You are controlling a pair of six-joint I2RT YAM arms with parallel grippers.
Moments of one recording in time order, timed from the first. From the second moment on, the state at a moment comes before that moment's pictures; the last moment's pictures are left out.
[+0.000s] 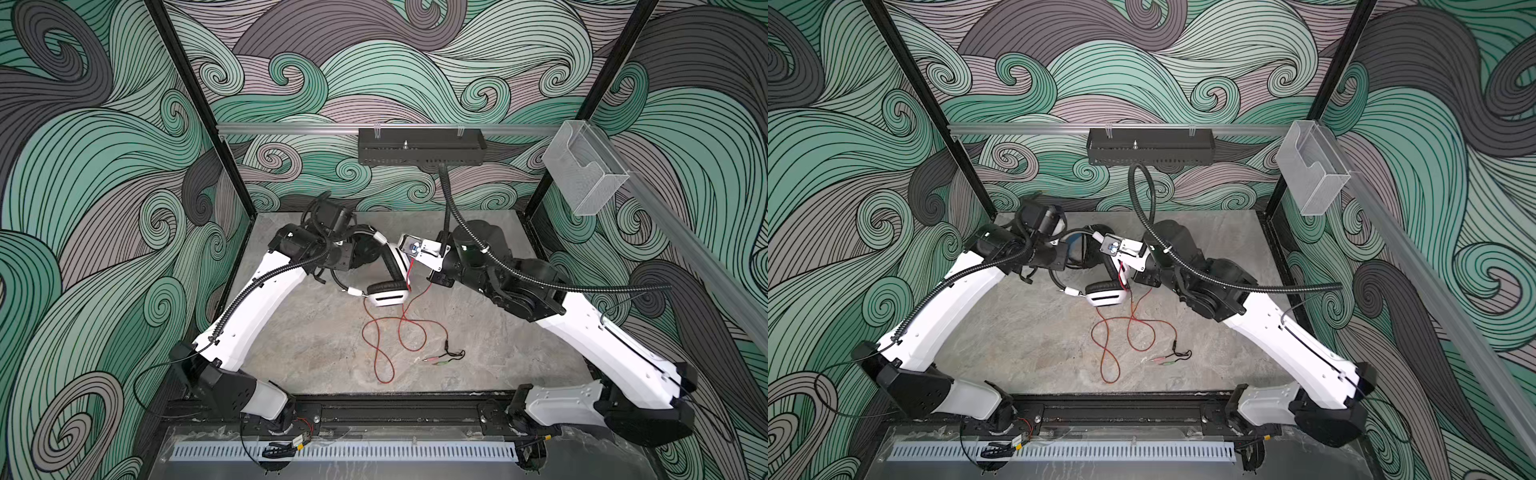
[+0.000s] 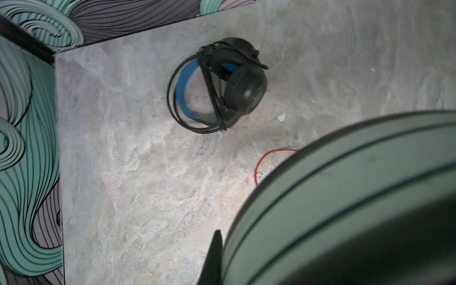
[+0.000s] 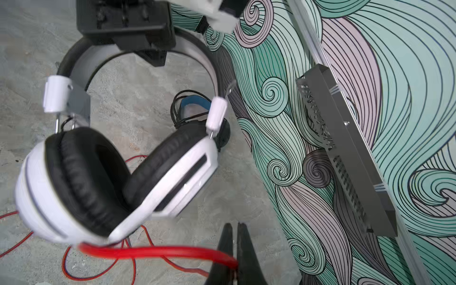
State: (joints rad) left arm -0.55 1.47 1.65 -1.18 -0.24 -0.22; right arm 0.93 1.33 1.64 -0.82 0.29 -0.70
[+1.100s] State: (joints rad) left arm -0.72 1.36 1.49 -1.06 0.16 -0.12; right arm 0.84 1.33 1.52 -0.84 0.21 -0.63
